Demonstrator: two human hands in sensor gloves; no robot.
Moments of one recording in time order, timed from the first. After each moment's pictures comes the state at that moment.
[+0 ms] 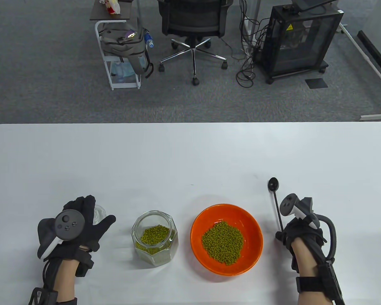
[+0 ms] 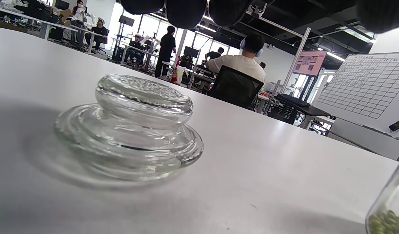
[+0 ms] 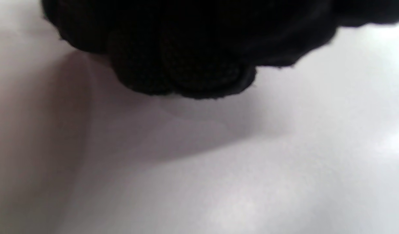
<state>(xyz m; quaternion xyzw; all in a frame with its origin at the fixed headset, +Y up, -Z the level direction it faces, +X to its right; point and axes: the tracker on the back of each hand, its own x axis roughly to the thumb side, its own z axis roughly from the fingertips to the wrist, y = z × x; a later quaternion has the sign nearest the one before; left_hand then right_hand) -0.336 -0.700 -0.287 0.01 -0.04 0.18 0.98 0.280 -0.754 -0.333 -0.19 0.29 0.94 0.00</state>
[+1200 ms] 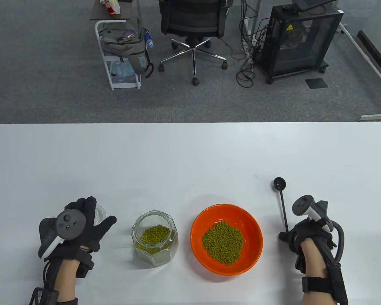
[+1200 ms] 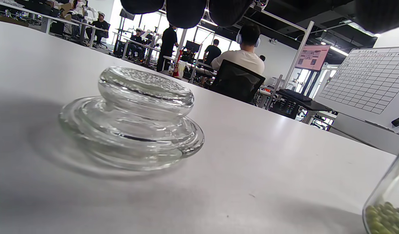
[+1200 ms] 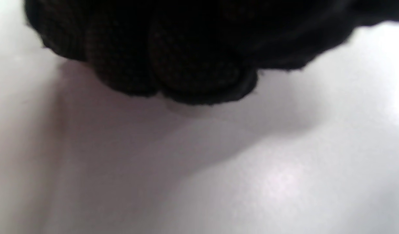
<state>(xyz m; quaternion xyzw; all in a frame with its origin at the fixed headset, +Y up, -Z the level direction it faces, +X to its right) -0.334 -0.702 -0.288 0.00 -0.04 0.18 0.98 0.308 -0.762 -0.329 -0.22 0.30 0.92 0.09</state>
